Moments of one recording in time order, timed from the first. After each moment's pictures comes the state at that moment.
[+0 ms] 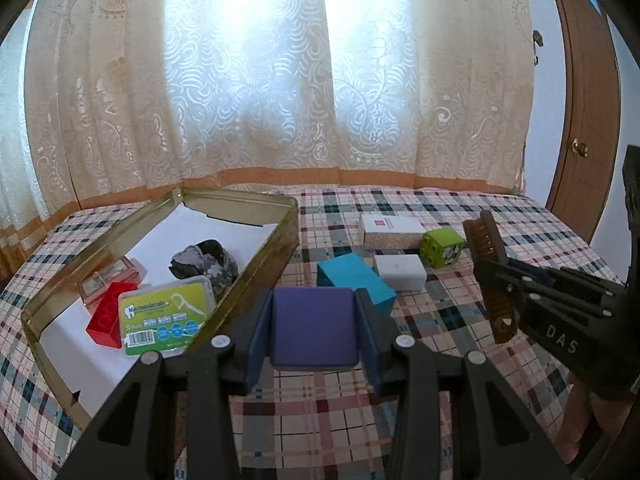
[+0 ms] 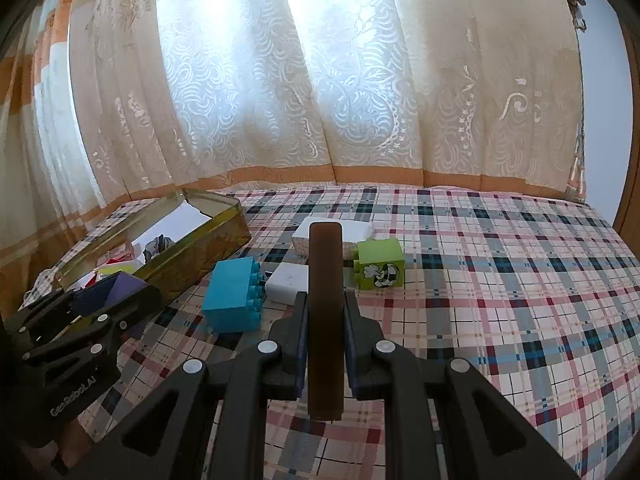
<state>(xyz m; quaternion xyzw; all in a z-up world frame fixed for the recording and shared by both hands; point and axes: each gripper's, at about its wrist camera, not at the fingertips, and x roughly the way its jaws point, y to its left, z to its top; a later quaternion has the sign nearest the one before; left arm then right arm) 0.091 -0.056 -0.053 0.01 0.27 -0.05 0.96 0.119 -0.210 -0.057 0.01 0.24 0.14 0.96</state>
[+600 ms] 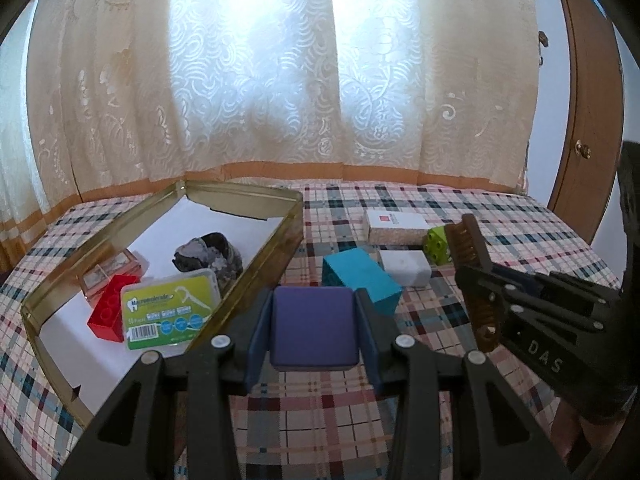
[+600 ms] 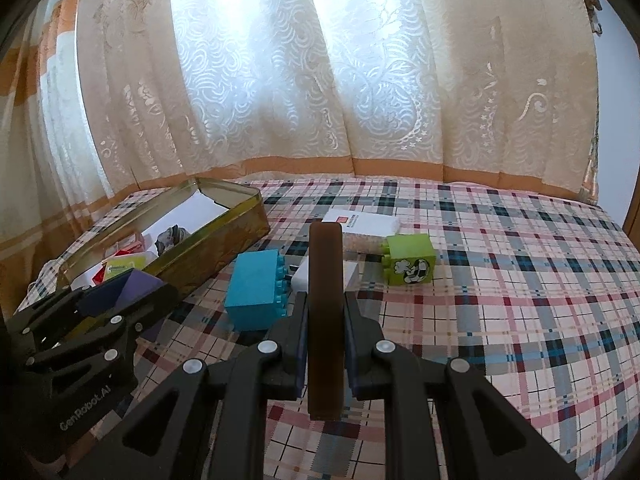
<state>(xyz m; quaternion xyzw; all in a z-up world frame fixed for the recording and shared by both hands) 0.091 -0.053 -0.054 0.00 0.27 -0.04 0.96 0.123 -0.191 -0.059 0.00 0.25 0.16 0.96</state>
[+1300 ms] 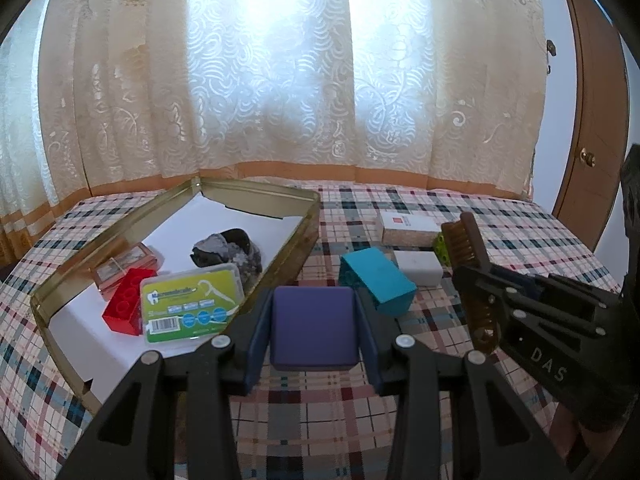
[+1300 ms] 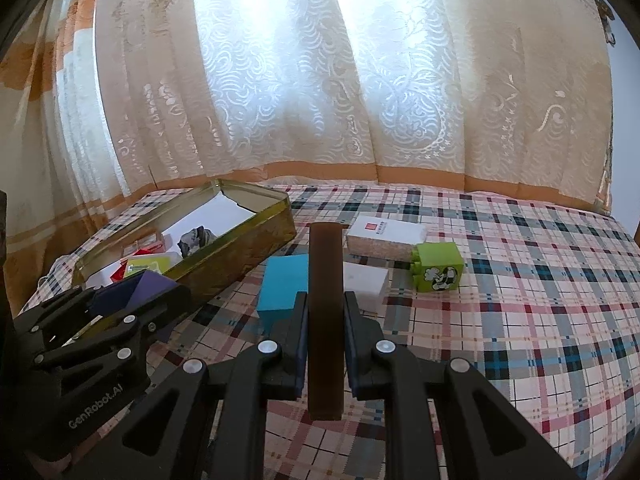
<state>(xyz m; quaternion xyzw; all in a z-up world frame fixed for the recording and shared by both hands) 0.086 -0.035 -0.053 -0.01 0.27 -0.03 0.96 0.115 -0.174 -0.058 -0.01 0.24 0.18 0.95</state>
